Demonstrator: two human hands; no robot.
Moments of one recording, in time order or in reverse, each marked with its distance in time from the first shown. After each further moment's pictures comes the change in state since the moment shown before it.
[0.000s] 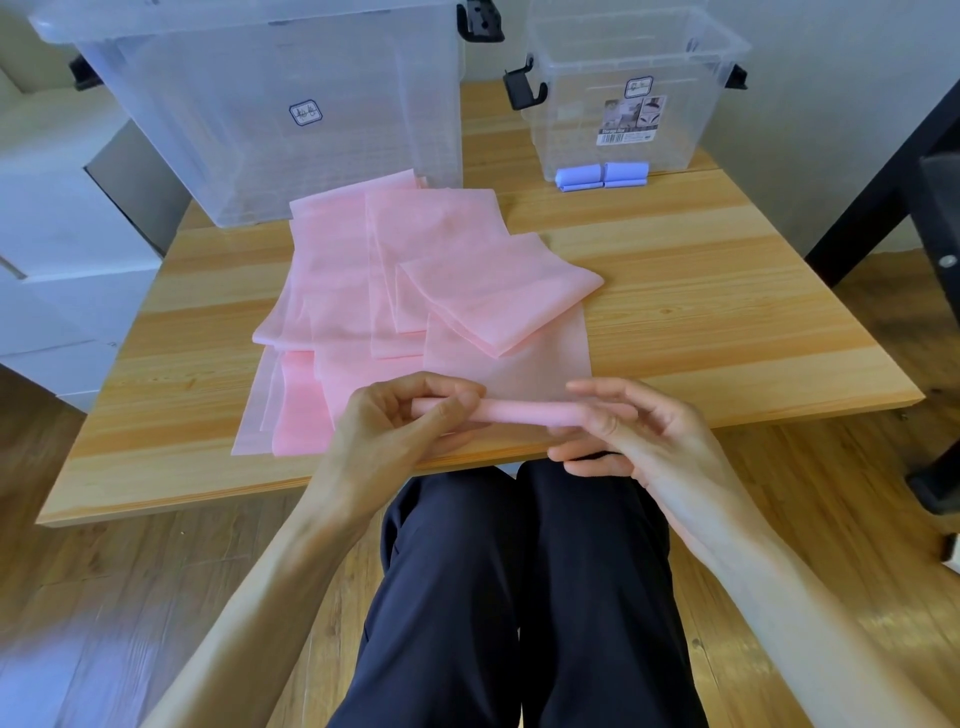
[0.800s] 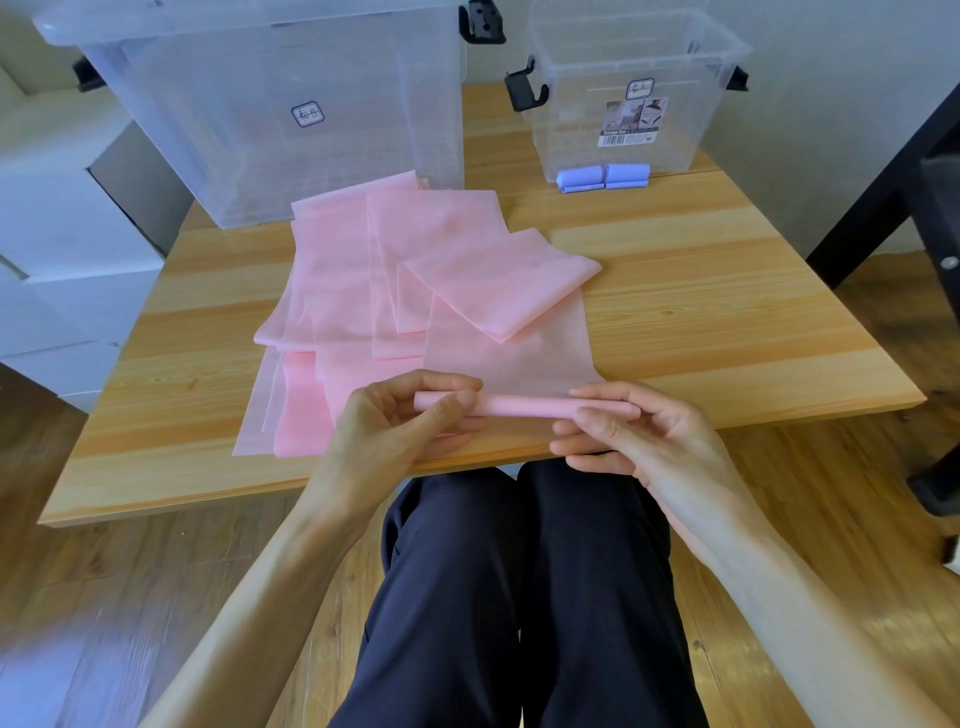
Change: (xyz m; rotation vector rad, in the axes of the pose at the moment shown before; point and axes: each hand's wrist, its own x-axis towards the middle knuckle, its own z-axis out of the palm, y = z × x) left_hand 0.002 -0.002 -0.002 -0.062 -0.016 -0.020; right_hand 0.001 0.001 -0.001 0.048 0.013 -0.009
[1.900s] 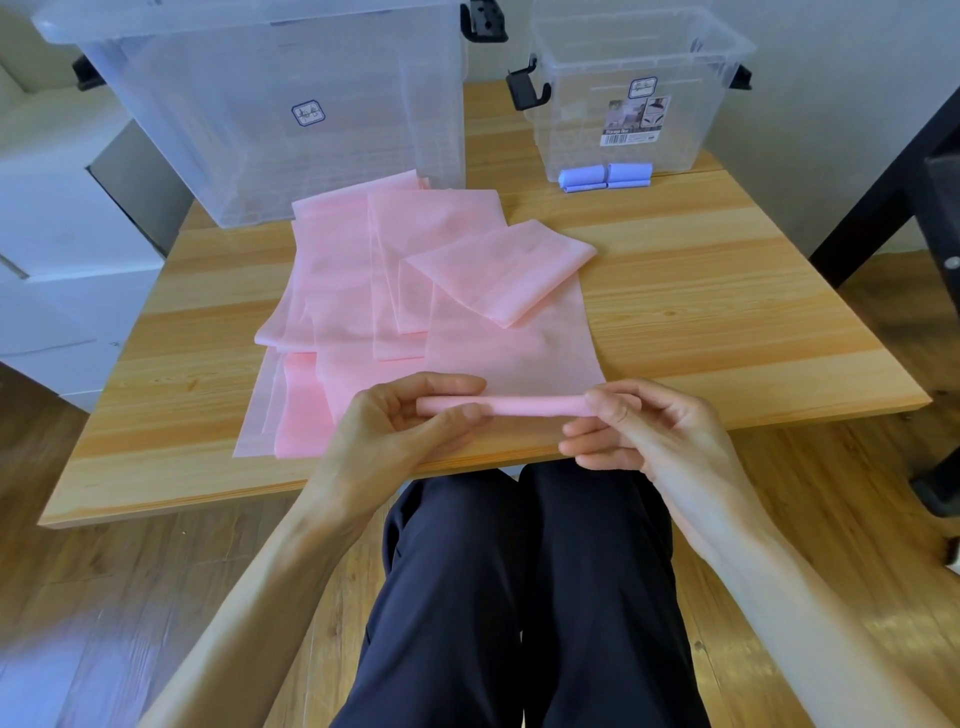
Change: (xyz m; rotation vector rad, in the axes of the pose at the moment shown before) left_hand -0.001 0.002 0.000 0.028 -0.018 0.002; right_hand 0.004 -0.002 0.001 -0.014 0.068 -0.012
